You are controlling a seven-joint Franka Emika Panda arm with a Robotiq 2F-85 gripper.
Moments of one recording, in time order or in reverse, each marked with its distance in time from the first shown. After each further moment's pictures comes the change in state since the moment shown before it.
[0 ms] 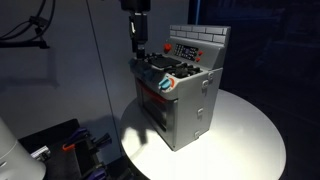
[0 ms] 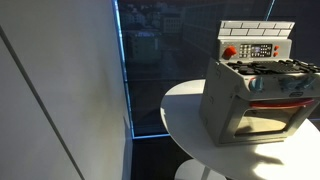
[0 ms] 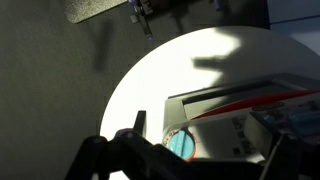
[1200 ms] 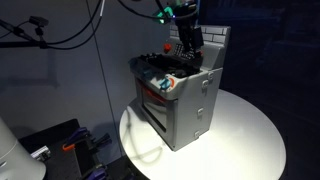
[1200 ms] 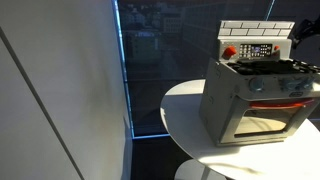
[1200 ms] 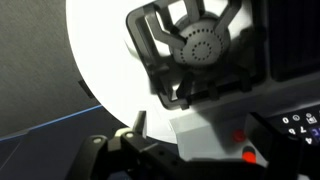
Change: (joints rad) arm 0.010 0.422 -0.003 0.259 -0.035 0.507 0.144
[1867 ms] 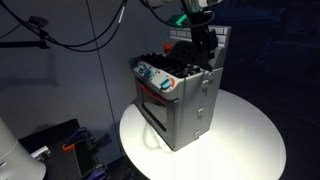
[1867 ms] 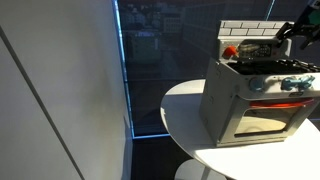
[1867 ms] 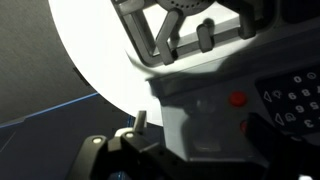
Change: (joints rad) arm 0.000 0.199 0.001 0.206 0.000 0.042 0.007
